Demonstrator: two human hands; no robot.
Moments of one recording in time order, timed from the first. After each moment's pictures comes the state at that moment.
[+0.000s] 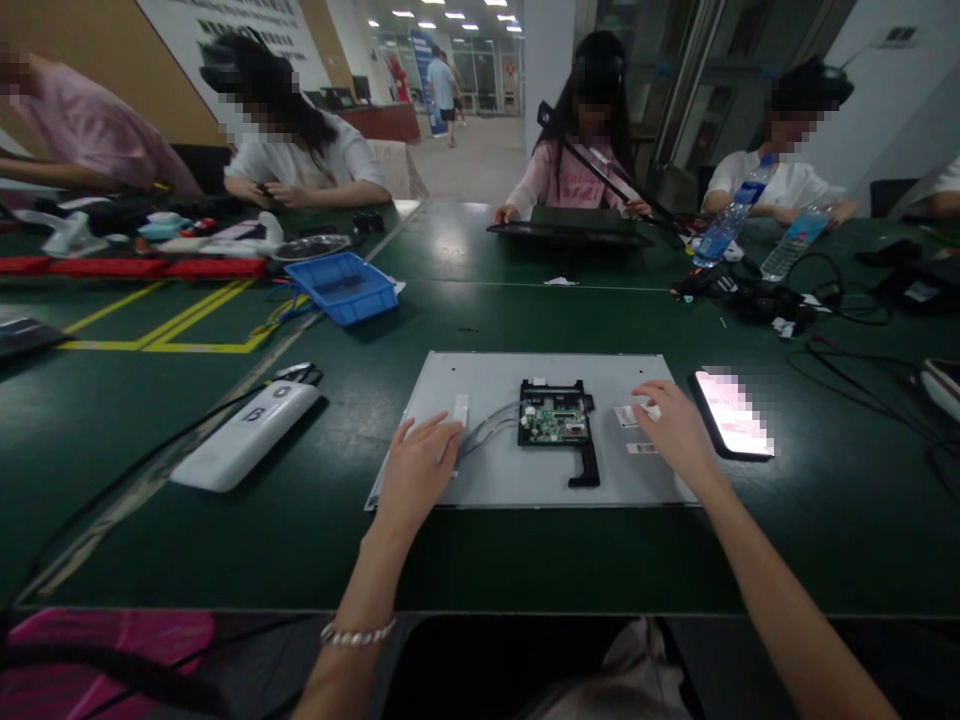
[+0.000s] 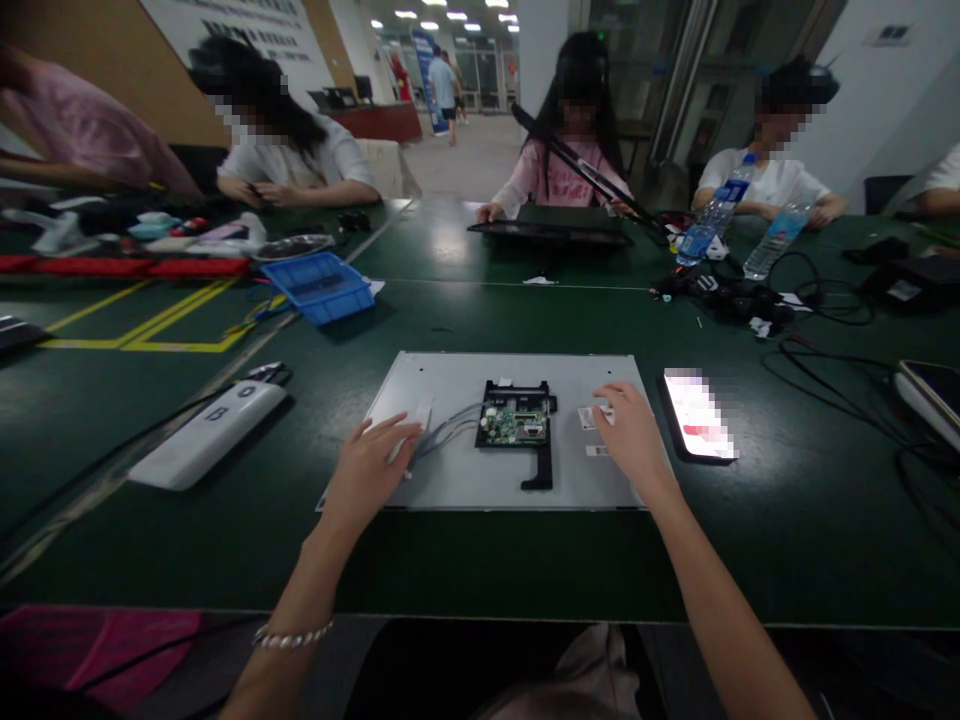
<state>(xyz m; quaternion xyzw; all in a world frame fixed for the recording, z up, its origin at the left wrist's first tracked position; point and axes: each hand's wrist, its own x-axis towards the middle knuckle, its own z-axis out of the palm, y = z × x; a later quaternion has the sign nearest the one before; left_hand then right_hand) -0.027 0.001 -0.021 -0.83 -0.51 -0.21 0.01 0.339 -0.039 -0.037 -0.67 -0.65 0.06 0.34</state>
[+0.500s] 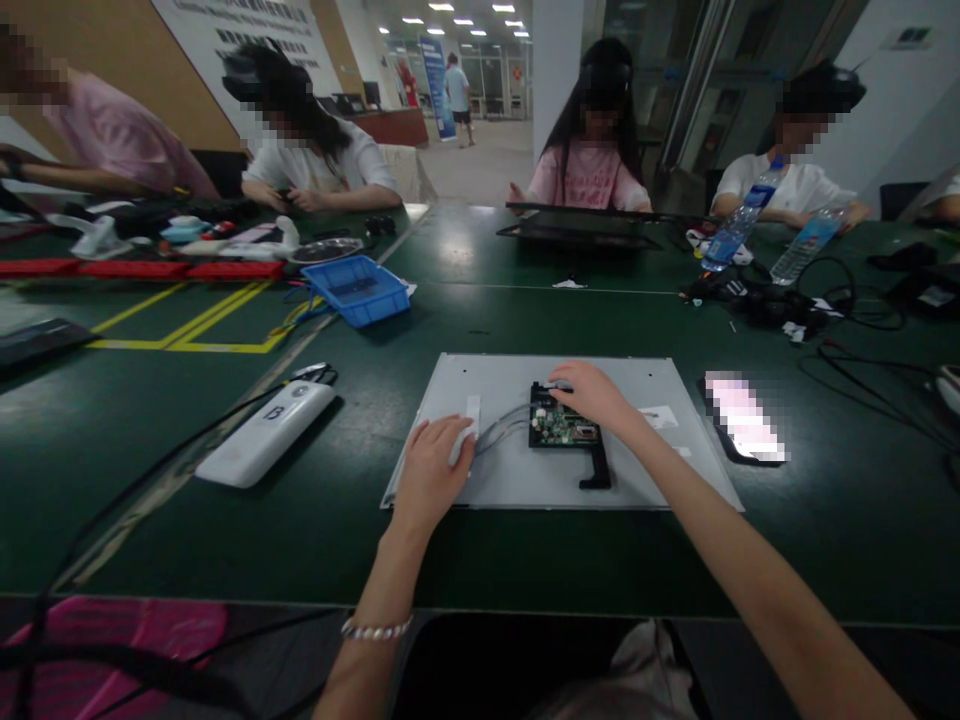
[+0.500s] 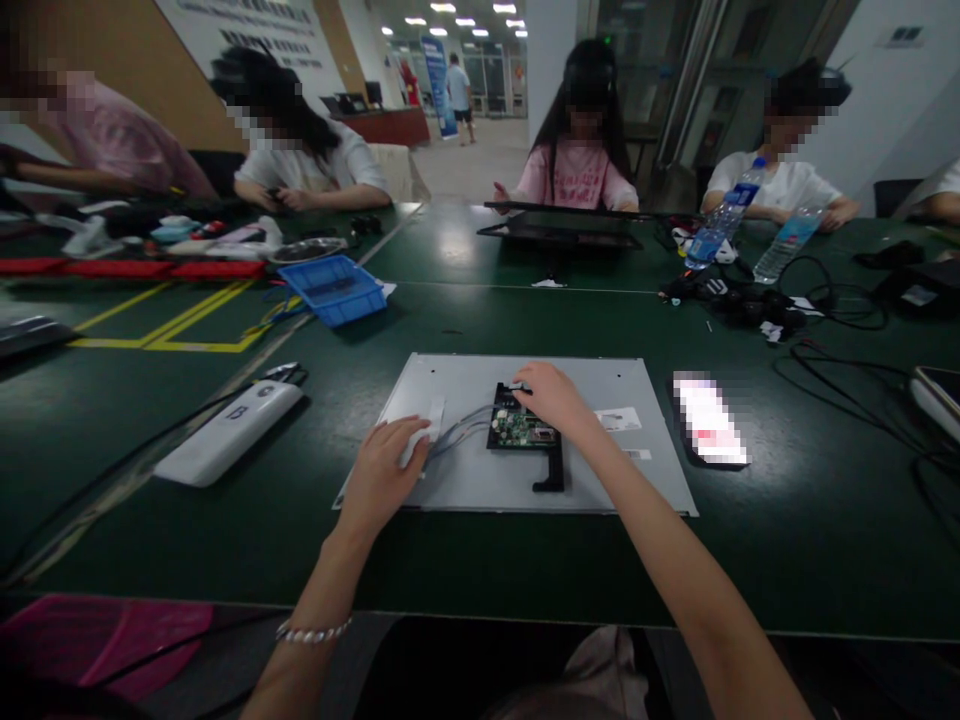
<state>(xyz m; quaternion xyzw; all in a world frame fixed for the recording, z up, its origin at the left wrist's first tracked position) -0.027 -0.007 -0.019 -0.82 -0.51 -0.26 -0.01 0.249 0.050 -0.013 -0.52 -0.82 0.10 0.23</state>
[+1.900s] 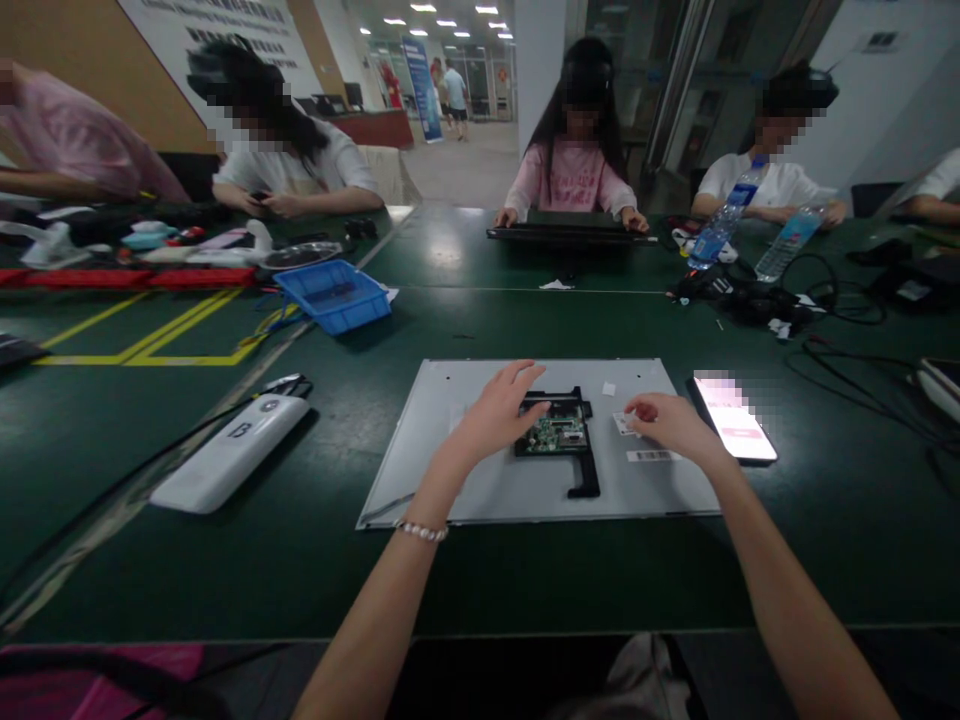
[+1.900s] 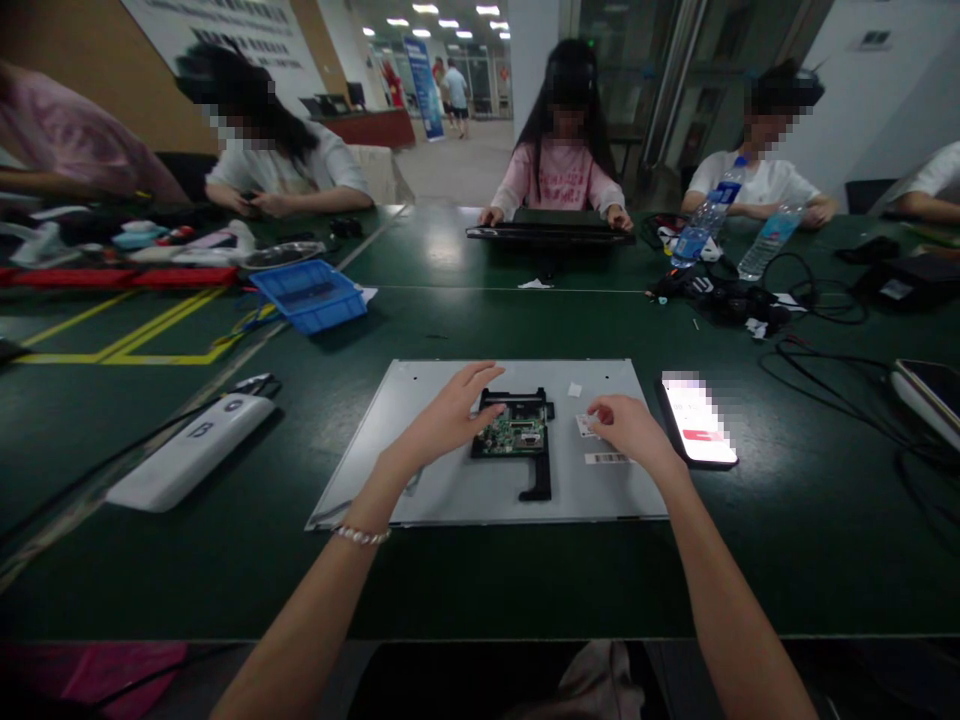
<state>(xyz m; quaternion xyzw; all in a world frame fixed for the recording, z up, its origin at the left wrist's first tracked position) 0.069 0.054 0.014 -0.91 -0.33 -0.21 -0.12 0.358 -0.016 -0.032 -0.68 -0.66 0.24 0.20</state>
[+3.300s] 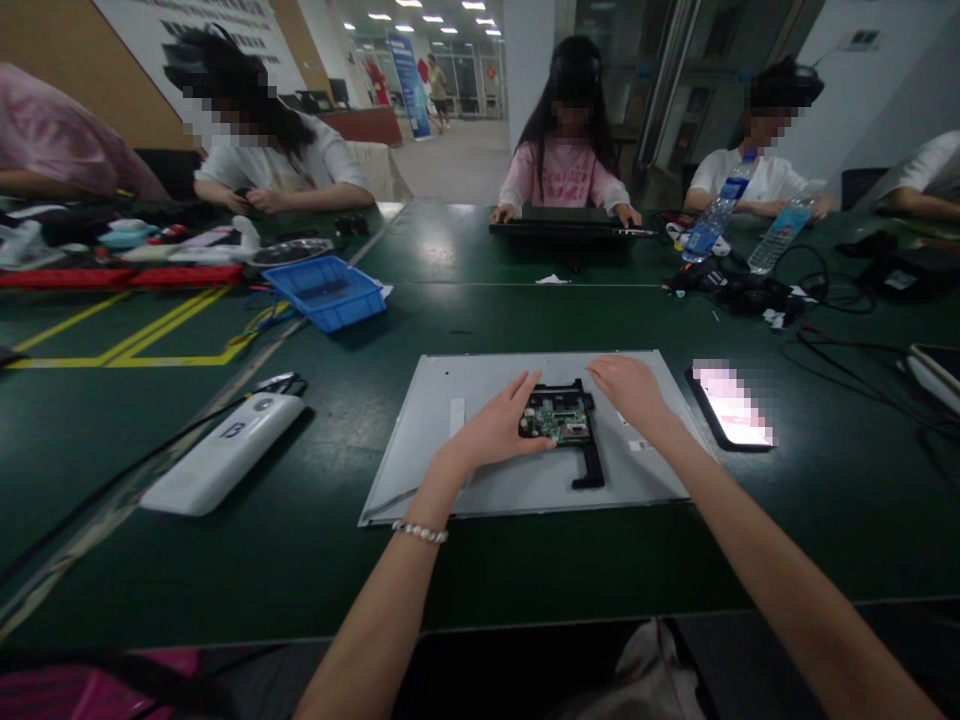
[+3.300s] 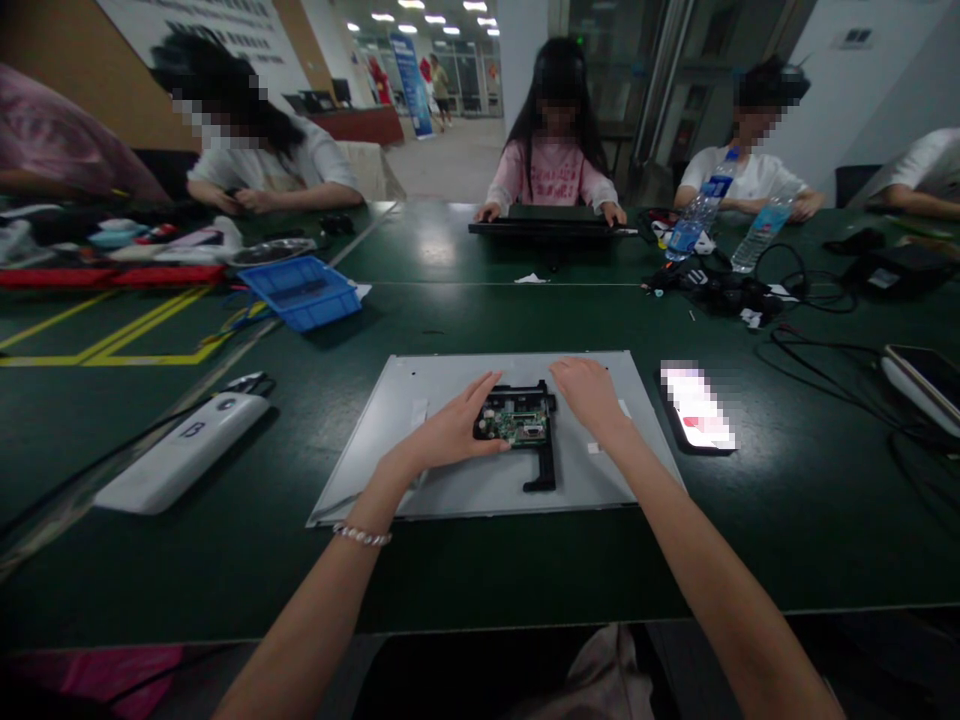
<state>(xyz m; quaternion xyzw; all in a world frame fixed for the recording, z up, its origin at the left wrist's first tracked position) 0.053 0.047 -0.013 -0.91 -0.33 -0.13 -0.21 0.299 0.023 -0.013 -0.62 -0.77 -0.07 0.13</state>
